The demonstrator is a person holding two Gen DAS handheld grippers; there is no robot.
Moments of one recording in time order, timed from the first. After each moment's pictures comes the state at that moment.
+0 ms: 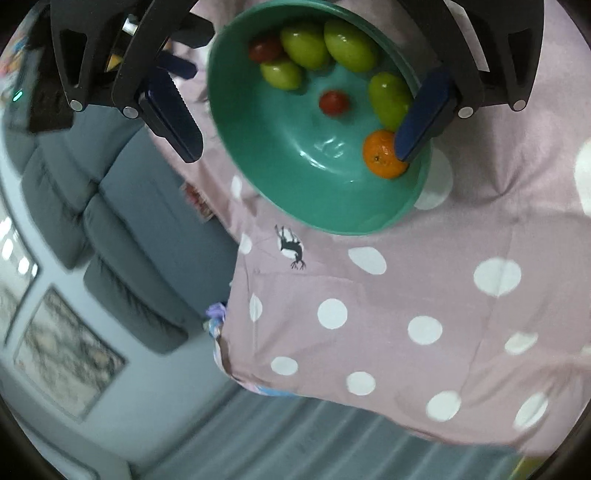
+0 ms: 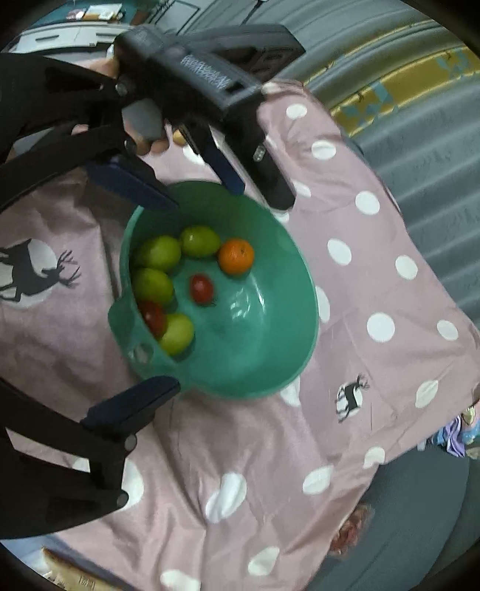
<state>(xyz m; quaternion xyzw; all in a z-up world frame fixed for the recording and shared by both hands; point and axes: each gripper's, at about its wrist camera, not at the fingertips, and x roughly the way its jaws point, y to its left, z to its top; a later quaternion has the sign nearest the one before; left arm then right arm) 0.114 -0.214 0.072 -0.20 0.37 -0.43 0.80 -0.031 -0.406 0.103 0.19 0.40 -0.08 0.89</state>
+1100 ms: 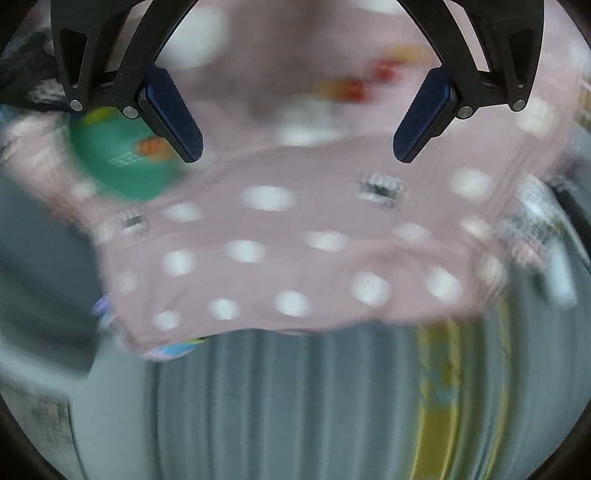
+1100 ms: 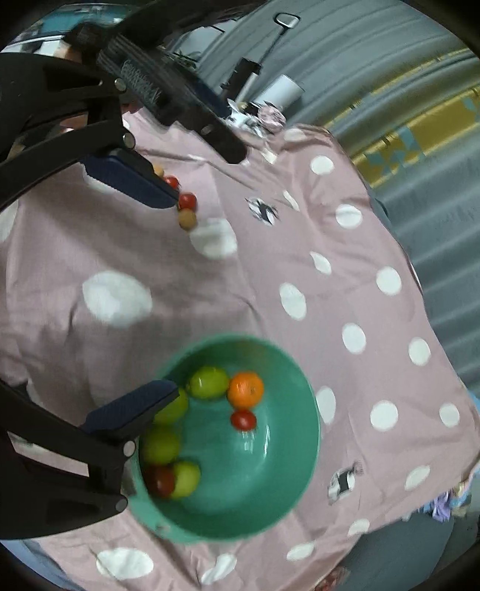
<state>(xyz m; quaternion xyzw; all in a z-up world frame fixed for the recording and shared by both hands) 0.068 -0.066 0.128 0.06 0.24 -0.14 0.96 0.014 -0.285 0.123 0.19 0.41 0.01 0.89</state>
